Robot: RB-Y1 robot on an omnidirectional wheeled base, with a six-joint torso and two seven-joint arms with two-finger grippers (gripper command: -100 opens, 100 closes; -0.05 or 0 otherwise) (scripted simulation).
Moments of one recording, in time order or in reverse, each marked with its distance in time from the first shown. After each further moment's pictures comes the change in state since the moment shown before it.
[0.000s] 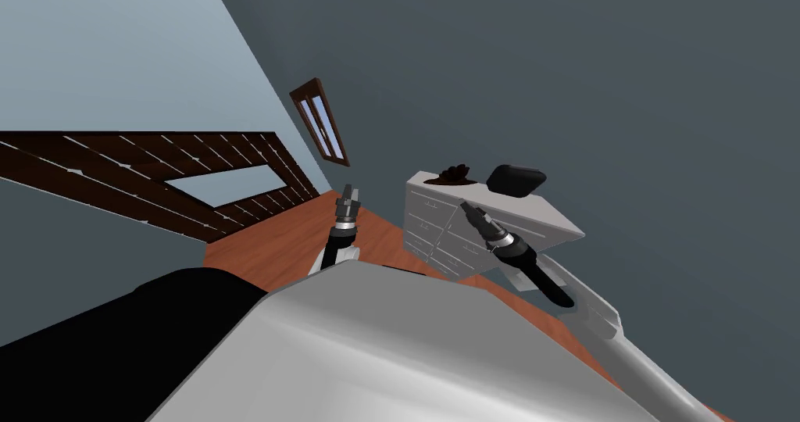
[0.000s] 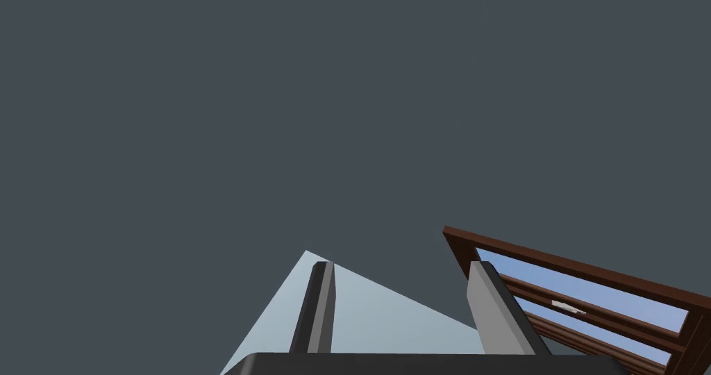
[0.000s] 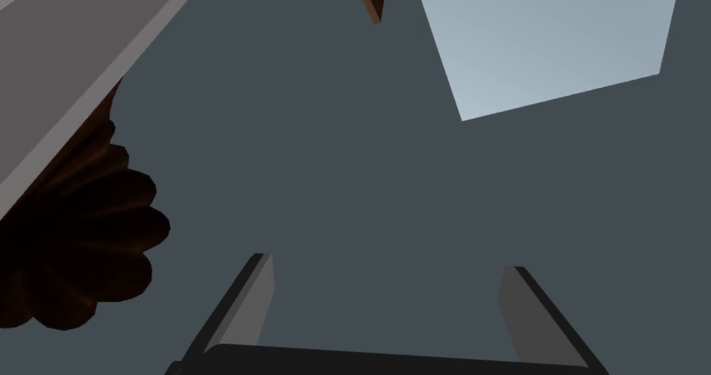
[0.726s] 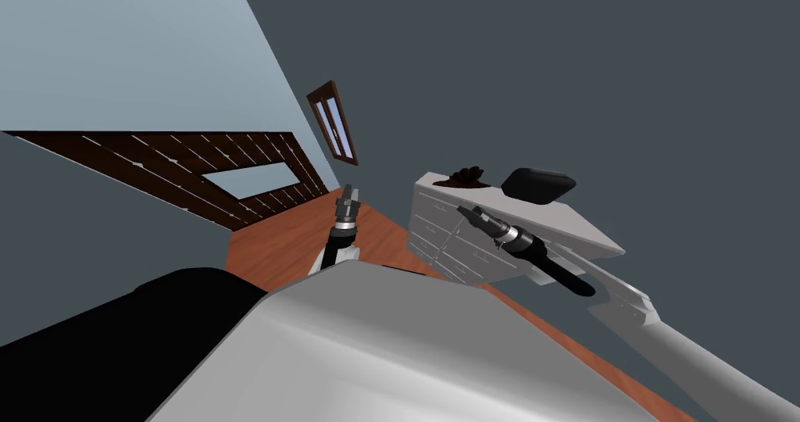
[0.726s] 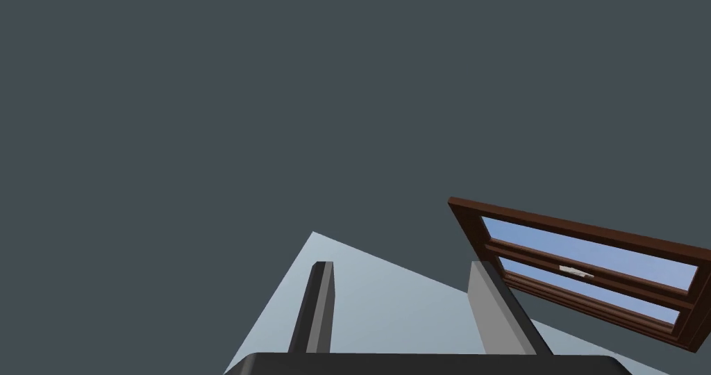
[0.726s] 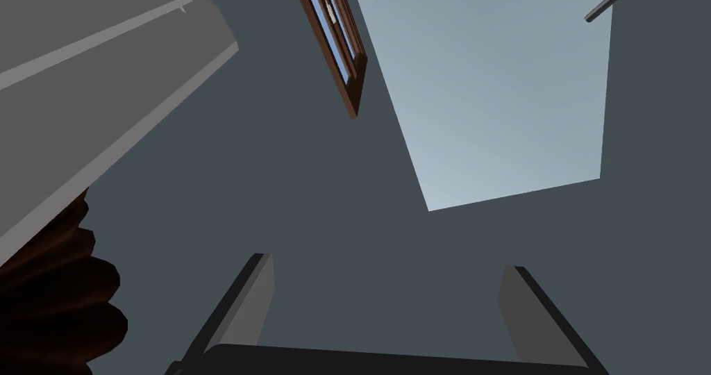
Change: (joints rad) left arm 0.000 0.000 0.000 0.000 0.000 0.000 0.000; right arm -0.062 -0.245 0.030 0.081 0.004 -0.034 -0.010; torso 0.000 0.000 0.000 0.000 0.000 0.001
